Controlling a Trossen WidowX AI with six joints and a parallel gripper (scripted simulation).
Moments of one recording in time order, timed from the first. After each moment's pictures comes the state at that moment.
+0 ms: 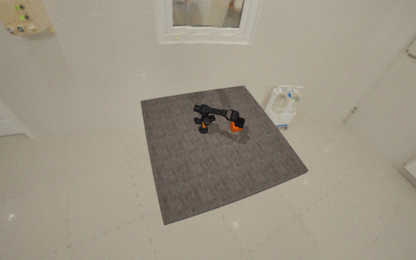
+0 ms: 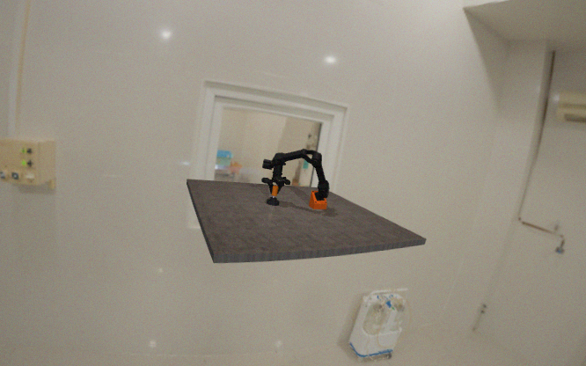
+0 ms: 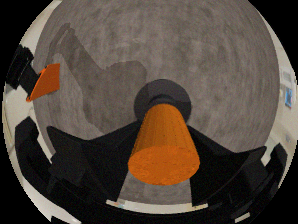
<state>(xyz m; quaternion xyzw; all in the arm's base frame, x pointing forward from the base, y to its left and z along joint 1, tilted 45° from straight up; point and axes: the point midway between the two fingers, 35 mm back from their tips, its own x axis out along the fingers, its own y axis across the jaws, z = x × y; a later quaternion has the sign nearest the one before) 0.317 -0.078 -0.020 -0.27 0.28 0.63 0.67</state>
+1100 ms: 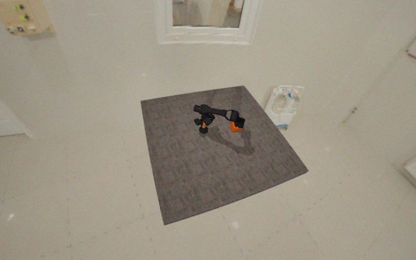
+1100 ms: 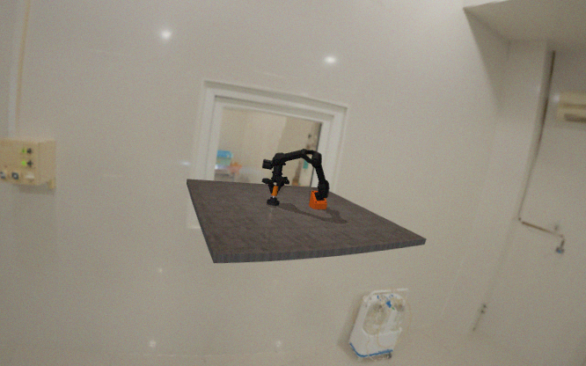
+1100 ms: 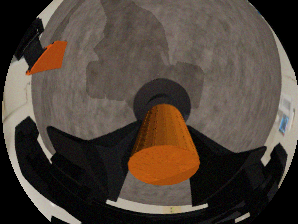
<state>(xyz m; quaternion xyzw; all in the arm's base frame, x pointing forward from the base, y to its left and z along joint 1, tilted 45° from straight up) 0.318 -0.079 -0.021 -0.34 0.21 0.66 0.64</state>
